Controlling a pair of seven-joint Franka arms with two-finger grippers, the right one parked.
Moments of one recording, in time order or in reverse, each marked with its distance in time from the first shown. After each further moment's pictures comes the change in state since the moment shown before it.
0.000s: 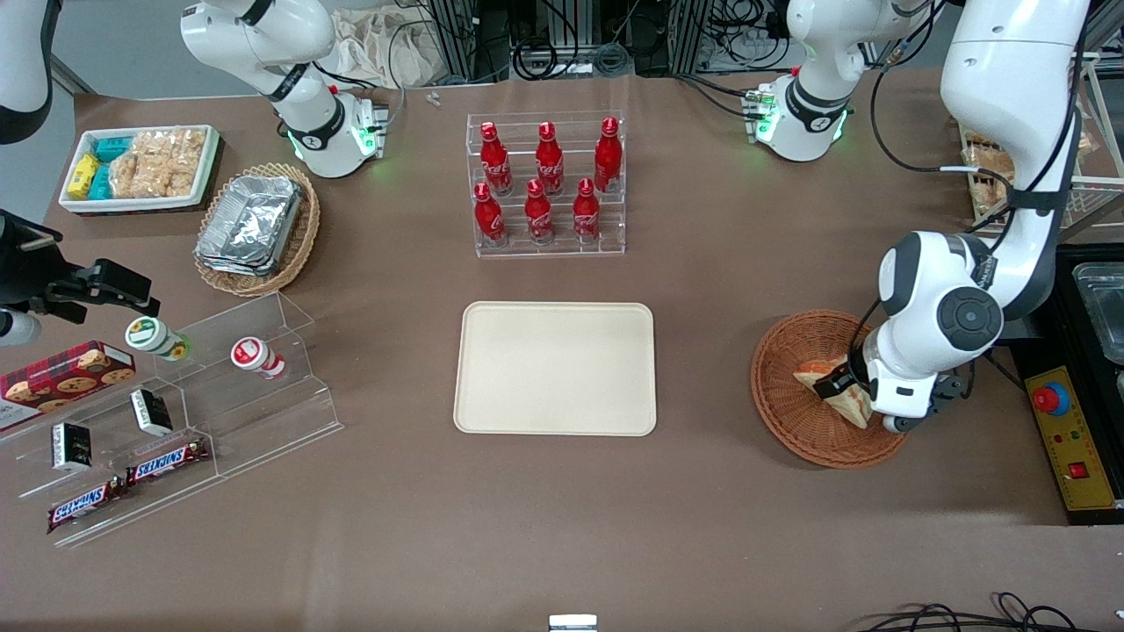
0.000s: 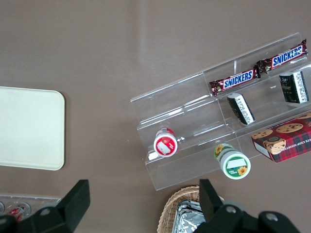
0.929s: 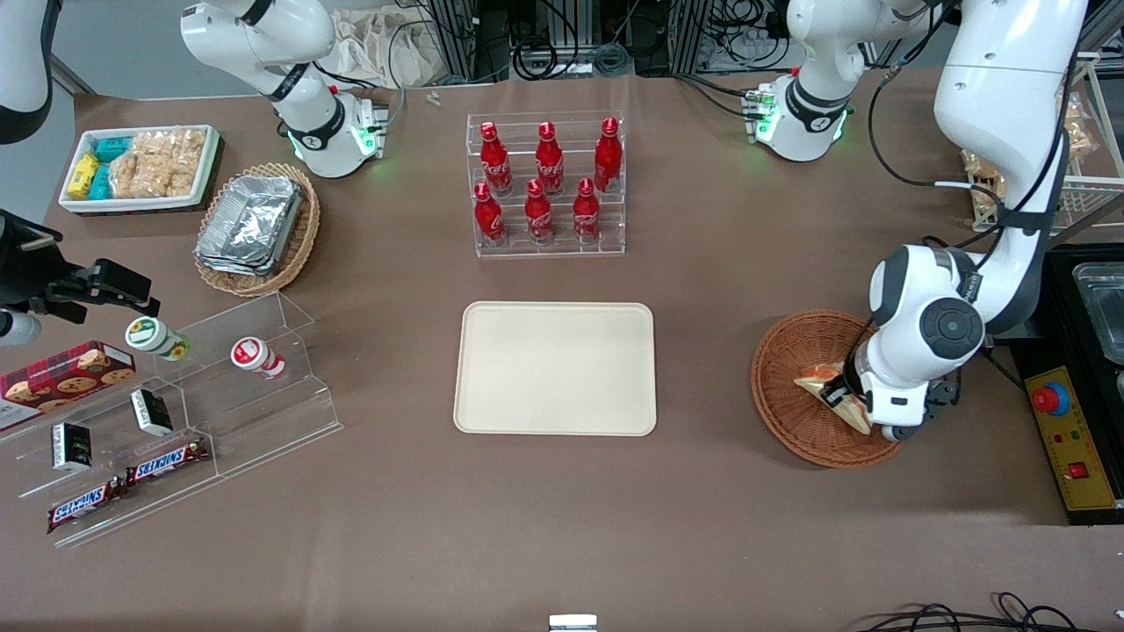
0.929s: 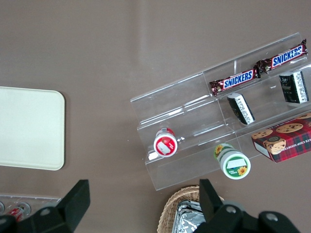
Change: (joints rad) arm -0.002 0.029 -0.003 0.036 0.059 0.029 -0.125
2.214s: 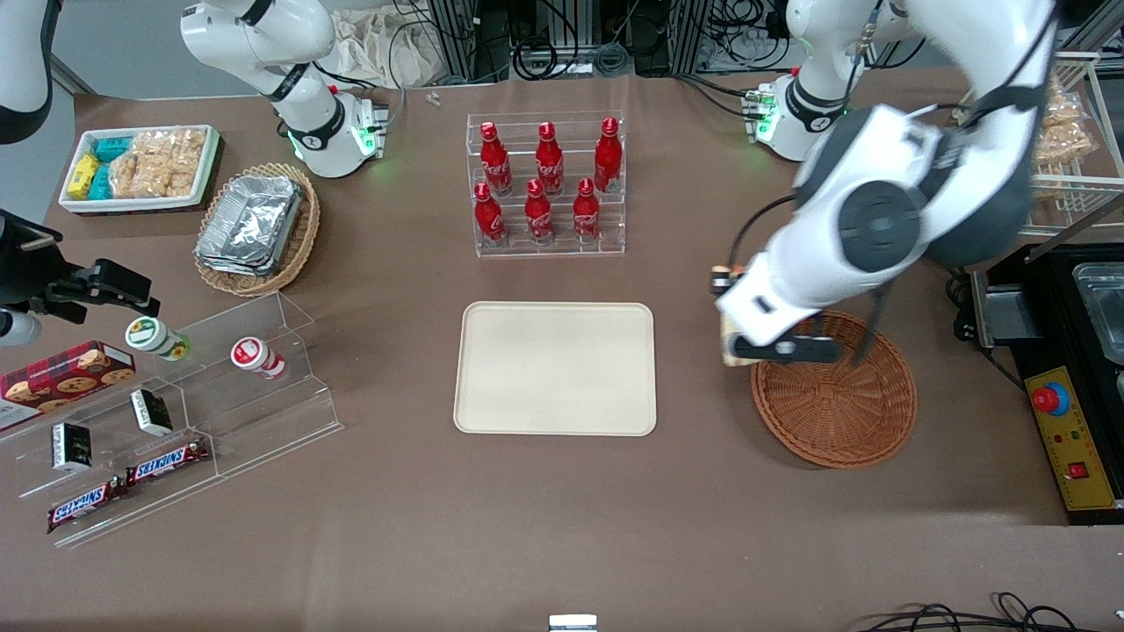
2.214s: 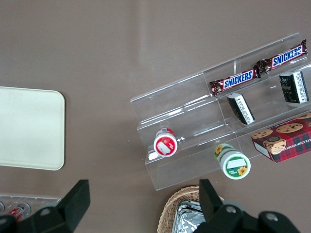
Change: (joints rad) arm -0.121 -0.015 -0.341 0.500 -0.131 -0.716 0.445
